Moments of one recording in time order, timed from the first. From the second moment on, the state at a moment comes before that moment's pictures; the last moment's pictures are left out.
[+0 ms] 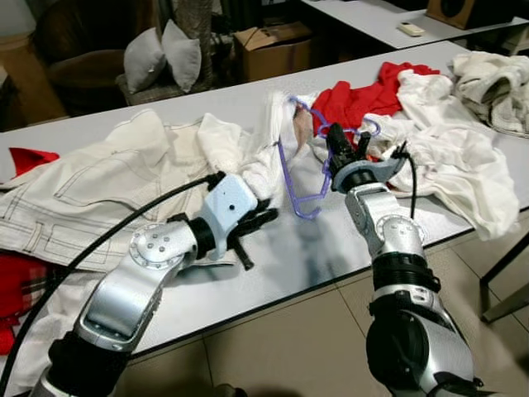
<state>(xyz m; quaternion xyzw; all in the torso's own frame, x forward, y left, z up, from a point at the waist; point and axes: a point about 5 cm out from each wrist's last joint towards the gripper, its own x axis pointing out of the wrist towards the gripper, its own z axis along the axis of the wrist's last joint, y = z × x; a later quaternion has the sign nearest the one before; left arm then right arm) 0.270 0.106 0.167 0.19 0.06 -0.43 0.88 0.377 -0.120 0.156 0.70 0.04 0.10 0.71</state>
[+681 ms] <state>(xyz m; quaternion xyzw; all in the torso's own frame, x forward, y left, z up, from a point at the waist) 0.306 0.165 0.196 0.27 0.02 -0.22 0.94 0.289 -0.201 0.178 0.40 -0.02 0.23 0.89</state>
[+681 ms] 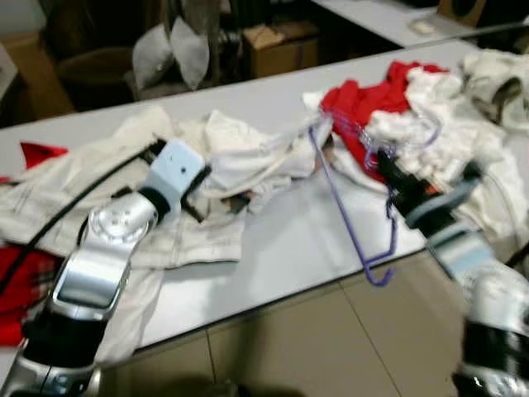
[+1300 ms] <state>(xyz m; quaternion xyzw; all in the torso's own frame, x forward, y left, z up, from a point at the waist) 0.283 0.148 0.168 0.28 0.05 -0.29 0.91 0.220 -0.199 0.121 0.31 0.19 0.22 0.90</state>
